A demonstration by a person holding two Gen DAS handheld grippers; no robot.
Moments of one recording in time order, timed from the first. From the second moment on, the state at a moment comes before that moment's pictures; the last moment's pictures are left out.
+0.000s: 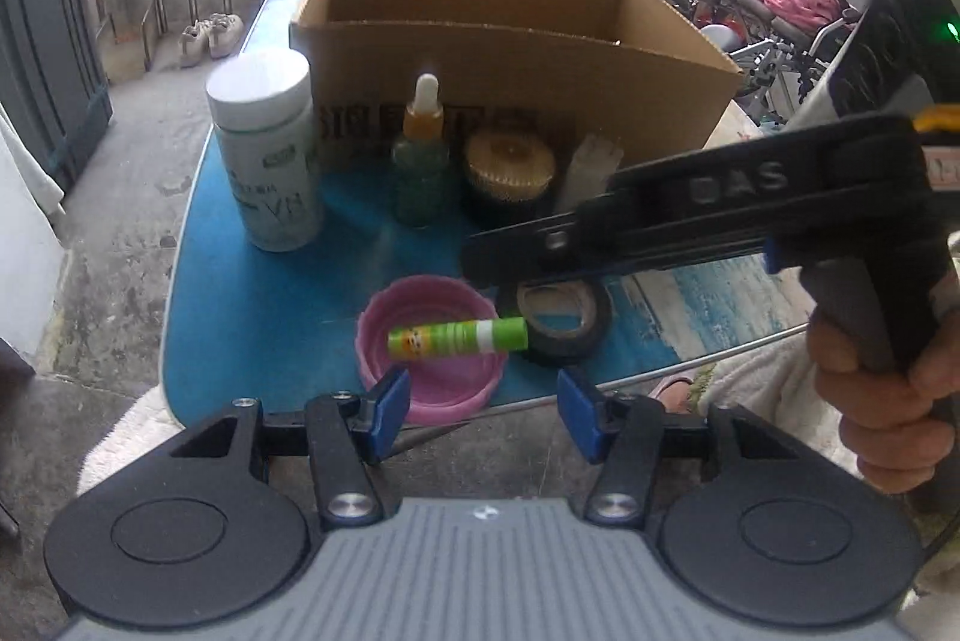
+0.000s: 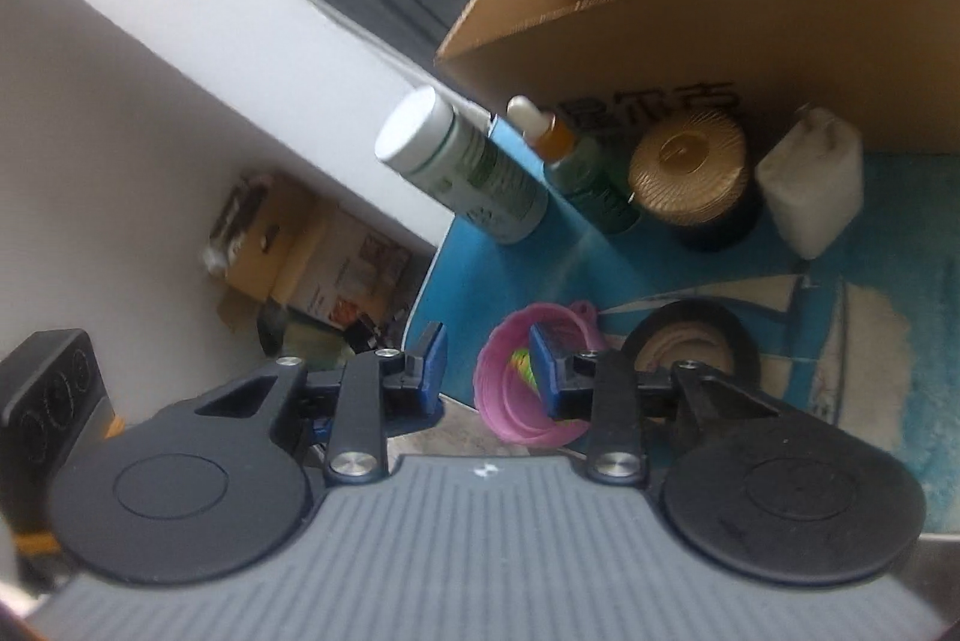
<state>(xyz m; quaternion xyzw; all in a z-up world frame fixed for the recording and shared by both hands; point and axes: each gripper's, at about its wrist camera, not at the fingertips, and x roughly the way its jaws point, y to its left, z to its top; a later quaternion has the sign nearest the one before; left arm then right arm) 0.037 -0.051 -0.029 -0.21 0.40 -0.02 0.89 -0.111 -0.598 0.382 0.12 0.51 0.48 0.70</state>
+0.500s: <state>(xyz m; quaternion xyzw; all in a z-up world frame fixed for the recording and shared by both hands) 0.049 -0.060 -0.045 -0.23 0.41 -0.06 0.88 -0.102 -0.571 0.348 0.09 0.57 0.46 0.68</state>
